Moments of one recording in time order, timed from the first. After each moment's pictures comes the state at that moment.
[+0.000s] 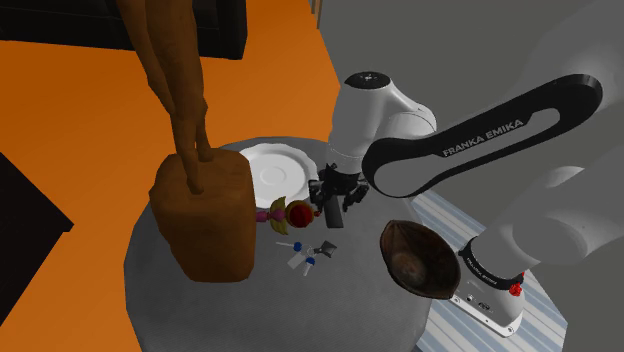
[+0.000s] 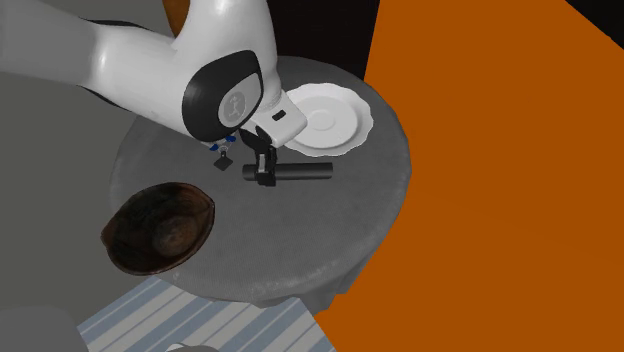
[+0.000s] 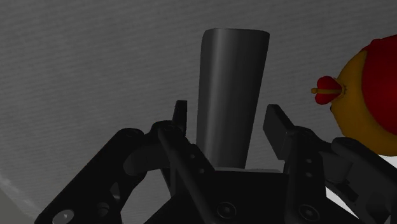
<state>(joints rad) -0.03 -0.24 0.62 -2.63 0.19 2.40 1.08</state>
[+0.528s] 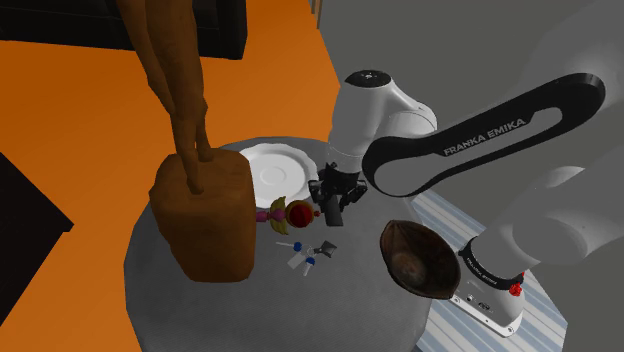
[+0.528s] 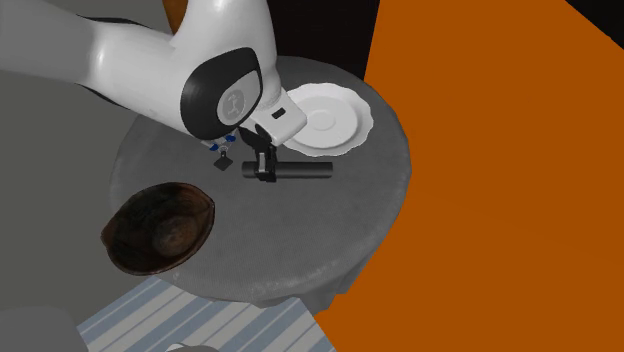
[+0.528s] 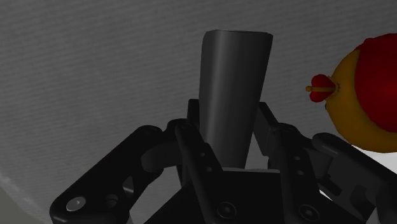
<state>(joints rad) -0.03 -0.24 0.62 -2.62 0.20 2.40 1.08</state>
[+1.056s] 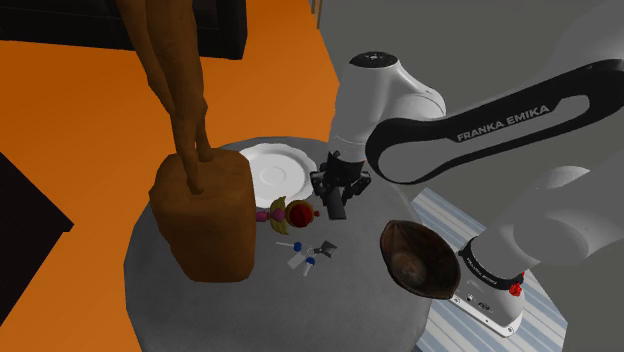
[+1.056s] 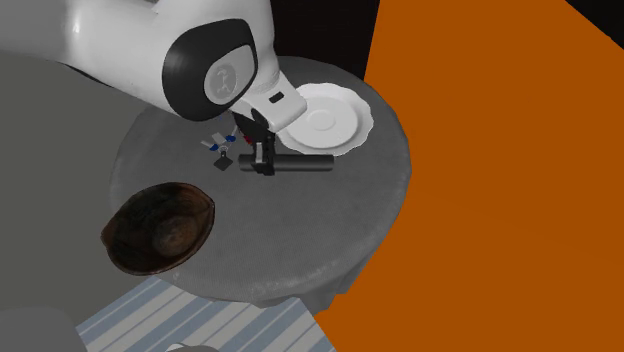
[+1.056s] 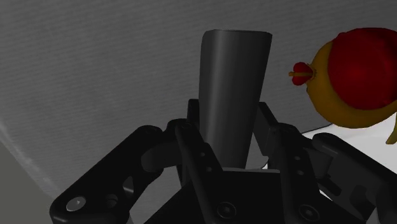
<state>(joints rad) -0.02 -0.31 0.60 -2.59 0.22 2.30 1.06</state>
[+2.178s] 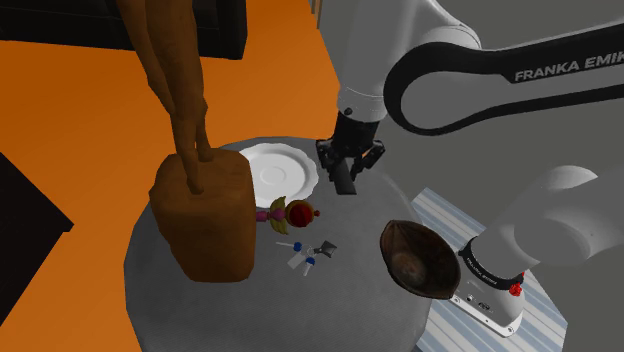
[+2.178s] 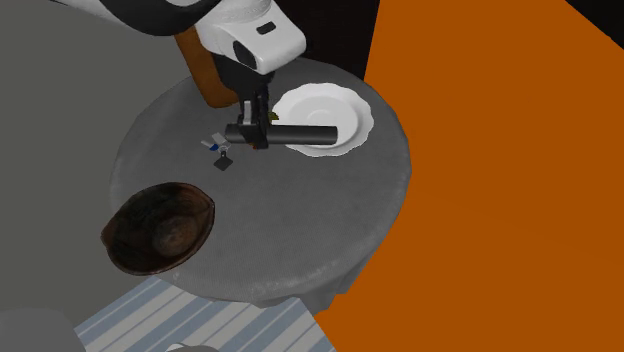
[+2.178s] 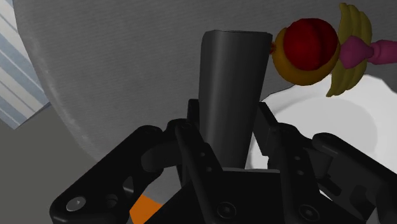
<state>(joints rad) 0.00 -0.45 0.53 -2.46 0.24 2.04 1.02</state>
